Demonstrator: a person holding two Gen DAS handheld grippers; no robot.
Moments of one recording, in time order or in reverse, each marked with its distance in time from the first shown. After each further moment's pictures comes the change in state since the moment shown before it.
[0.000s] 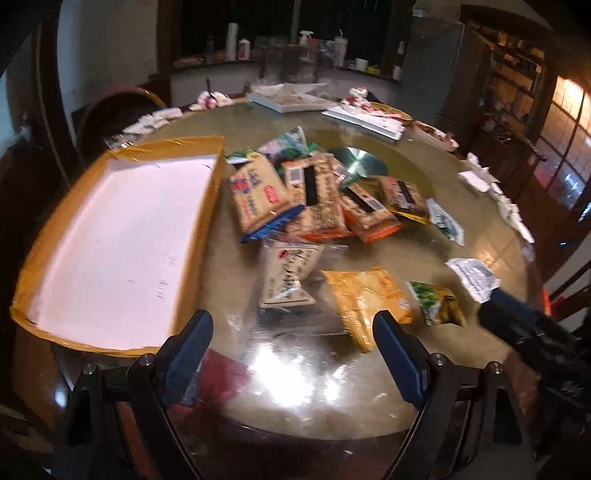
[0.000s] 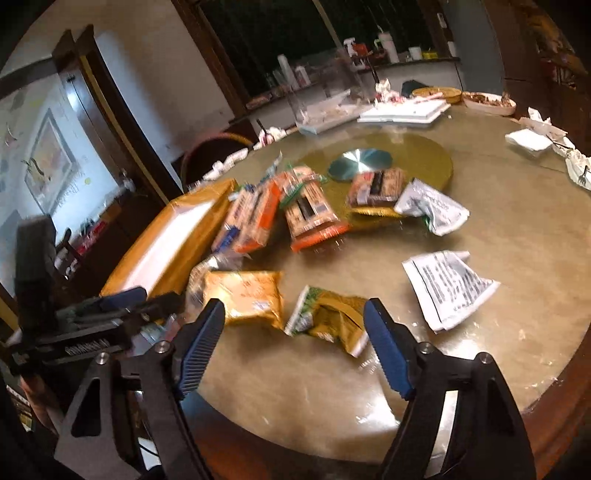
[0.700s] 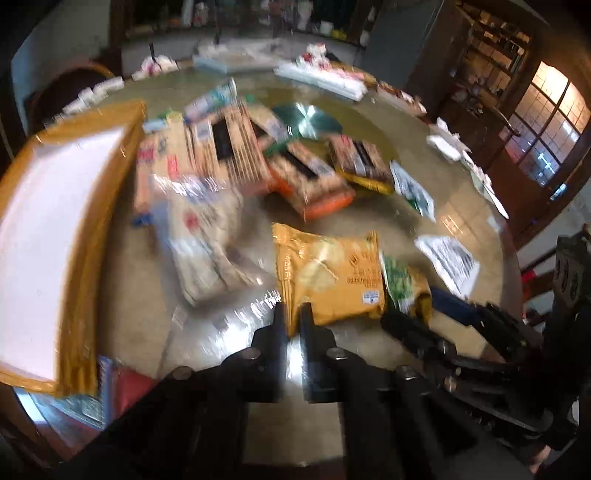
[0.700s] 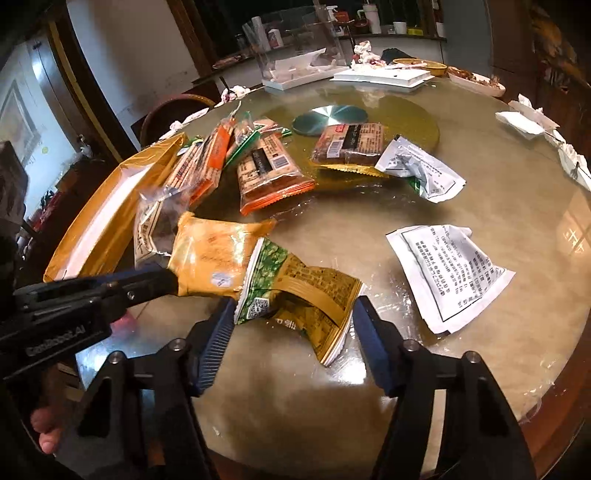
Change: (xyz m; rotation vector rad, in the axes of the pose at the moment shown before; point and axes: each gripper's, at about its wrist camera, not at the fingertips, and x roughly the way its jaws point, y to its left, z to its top) left arm 0.050 -0.025 0.012 0.032 0.182 -0.177; right arm 0.042 -0.002 -0.008 -0.009 0.154 -0.177
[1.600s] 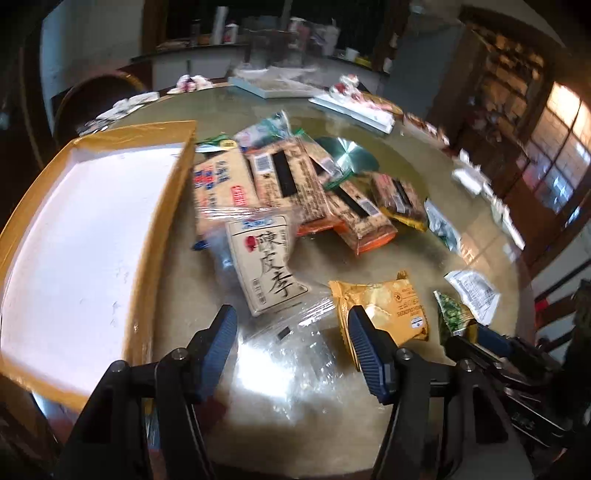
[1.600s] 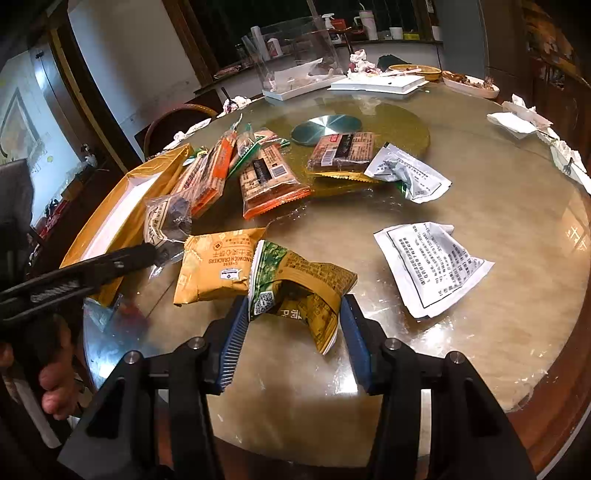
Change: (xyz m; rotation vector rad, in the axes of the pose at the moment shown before) left arm -0.016 0.027 0.014 -0.031 -0.100 0.113; right arm -0.022 -0.007 0.001 0.019 -0.039 0.028
